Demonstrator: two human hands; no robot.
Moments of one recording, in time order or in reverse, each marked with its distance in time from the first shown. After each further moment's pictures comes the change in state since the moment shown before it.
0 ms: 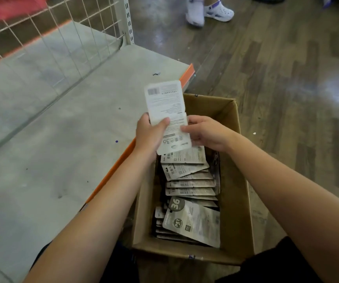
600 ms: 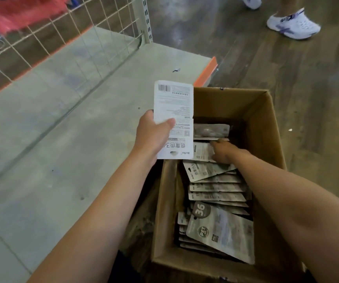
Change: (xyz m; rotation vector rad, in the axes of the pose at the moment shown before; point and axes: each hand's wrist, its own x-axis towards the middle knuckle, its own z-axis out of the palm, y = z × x) left_hand 0.001 0.008 -0.036 0.179 -0.028 -0.028; right_hand 0.097 0.111 -0.030 -1.418 0.080 0.266
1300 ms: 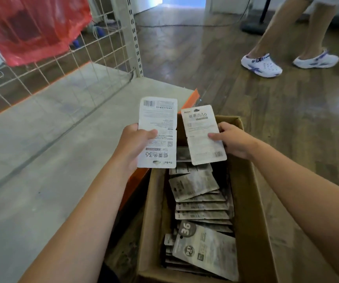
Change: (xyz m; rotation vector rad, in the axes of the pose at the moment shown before) left_hand -0.007 0.027 -0.012 -0.119 -0.088 0.021; right_hand -0.101 0.022 -0.101 1.382 0.213 -0.076
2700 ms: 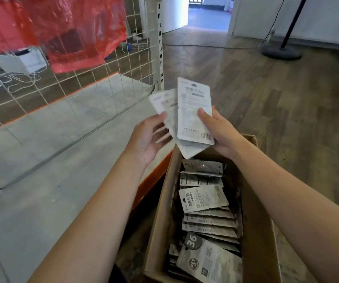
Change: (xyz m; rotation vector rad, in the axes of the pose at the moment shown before) left_hand -0.008 0.024 -0.007 -0.579 -0.067 0.060; right_hand -0.015 -0.062 0.065 0.345 -0.231 -0.302
